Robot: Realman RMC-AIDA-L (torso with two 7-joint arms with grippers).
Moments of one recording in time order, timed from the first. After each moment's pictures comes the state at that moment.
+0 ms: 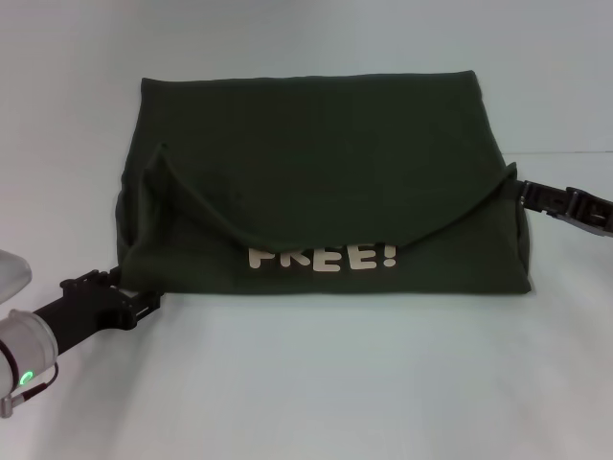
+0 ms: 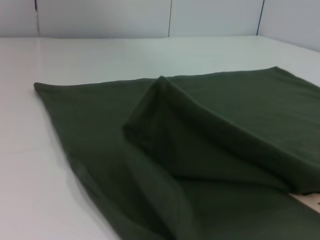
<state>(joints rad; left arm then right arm) -0.52 -2.17 0.49 0.45 1.87 0.86 -1.09 0.60 1.99 -0.45 -0.50 -1.97 -1.24 1.93</state>
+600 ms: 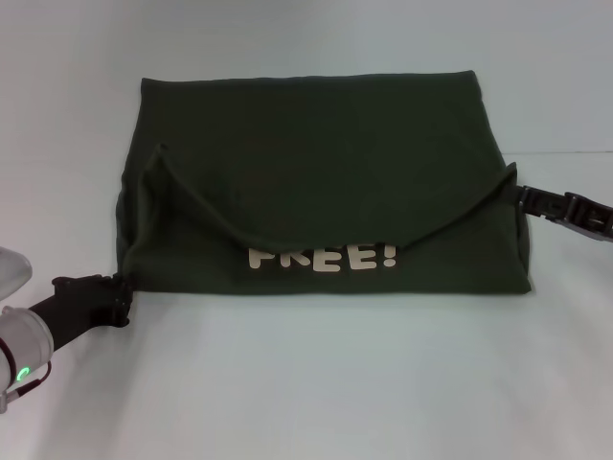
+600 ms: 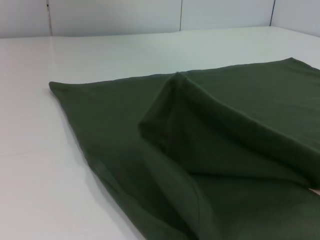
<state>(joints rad) -0.53 -2.17 0.49 0.45 1.87 0.81 -1.07 0.59 1.99 -0.45 -0.50 -1.97 -1.24 1.92</state>
